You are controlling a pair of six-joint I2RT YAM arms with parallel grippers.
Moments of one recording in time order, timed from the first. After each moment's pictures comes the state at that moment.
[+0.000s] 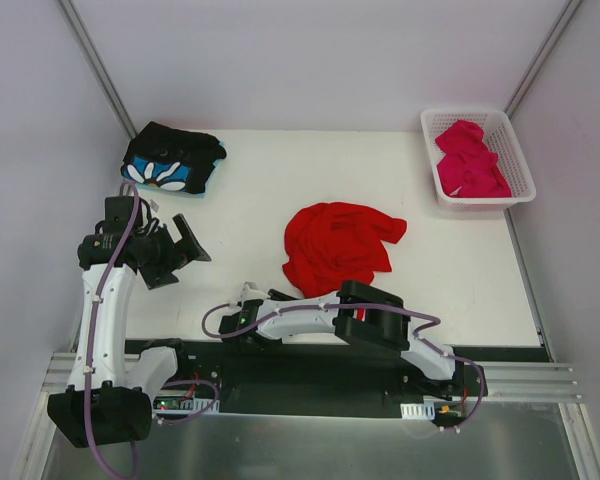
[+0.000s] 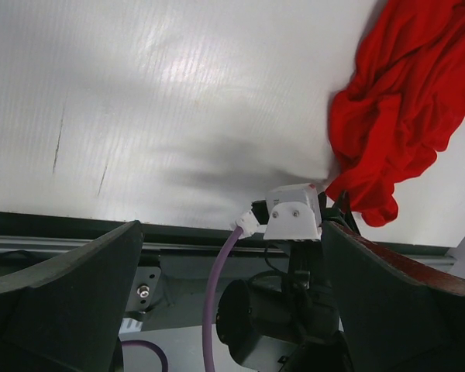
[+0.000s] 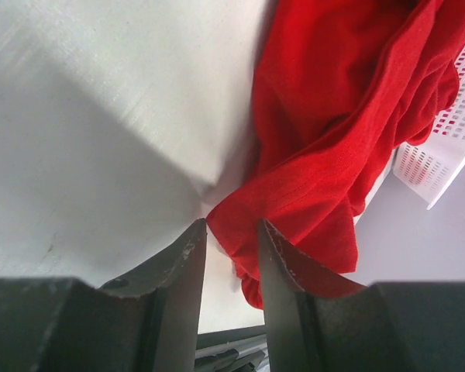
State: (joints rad) left arm 0.14 0.97 1.03 -1.16 0.34 -0.45; right arm 1.44 2.26 1.64 -1.19 0.84 0.43
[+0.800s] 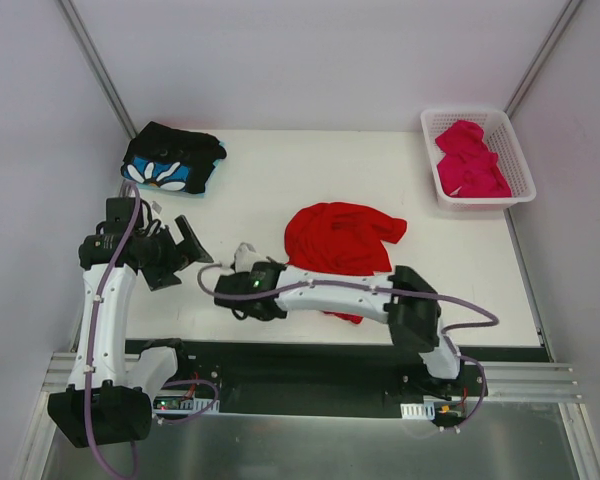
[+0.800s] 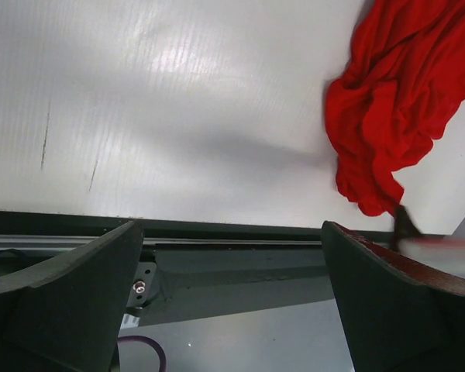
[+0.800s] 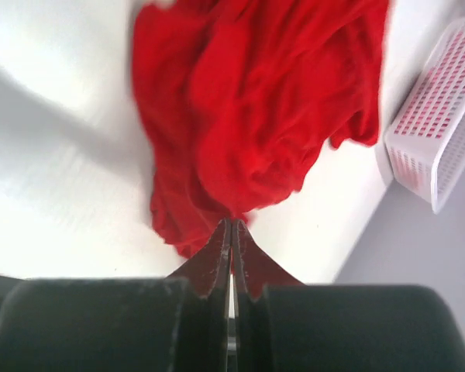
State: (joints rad) left arm 0.14 0.97 1.03 -1.17 0.37 -0.44; right arm 1.39 2.10 1.72 -1.28 0.83 0.40
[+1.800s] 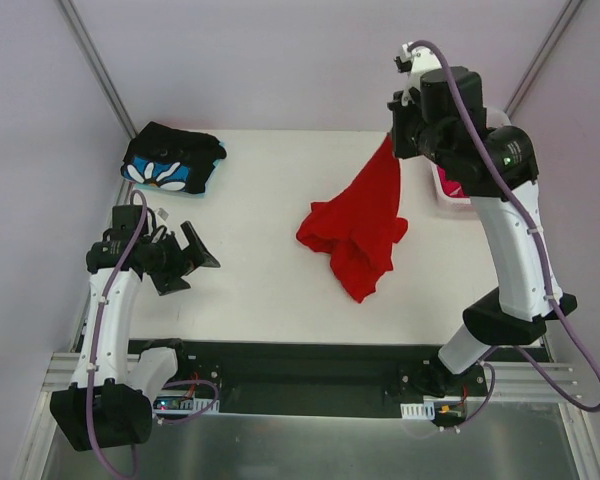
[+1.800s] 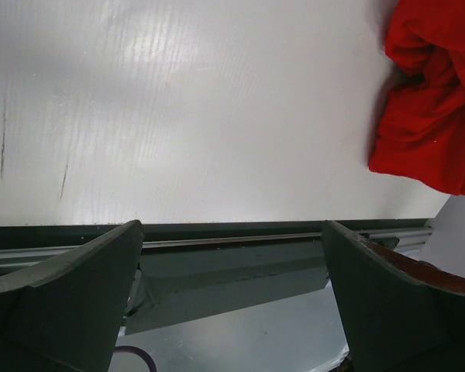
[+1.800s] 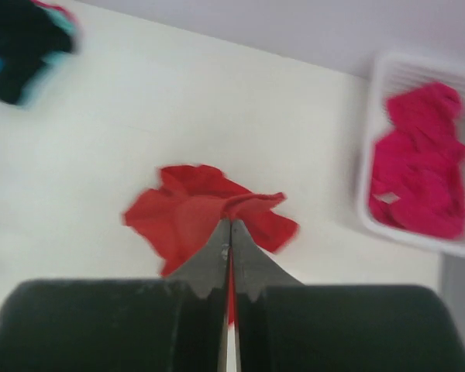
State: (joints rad) left arm 0.14 0.94 0.92 -1.09 0.45 -0.46; right arm 0.63 1.64 2.40 -1.29 0.42 0.08
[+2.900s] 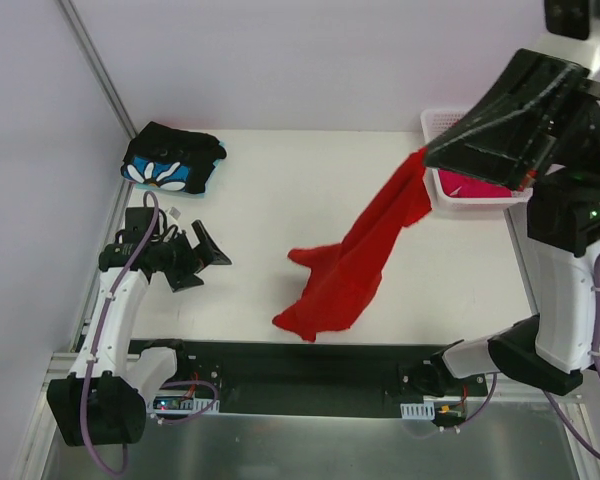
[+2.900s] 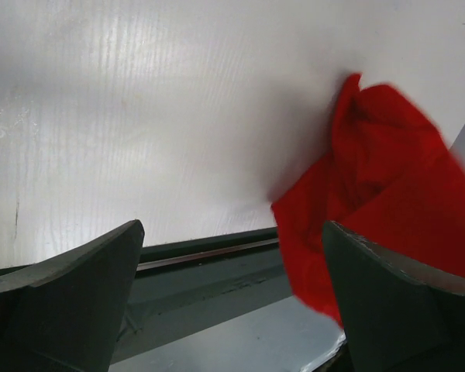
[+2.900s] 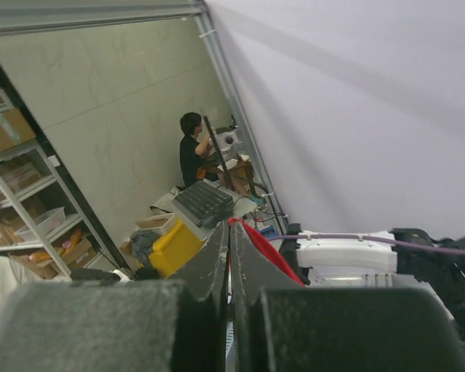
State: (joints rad) left arm 0.08 0.96 0.83 -0.93 0.52 -0.52; right arm 0.52 1.42 2.34 0.08 -1.07 1.36
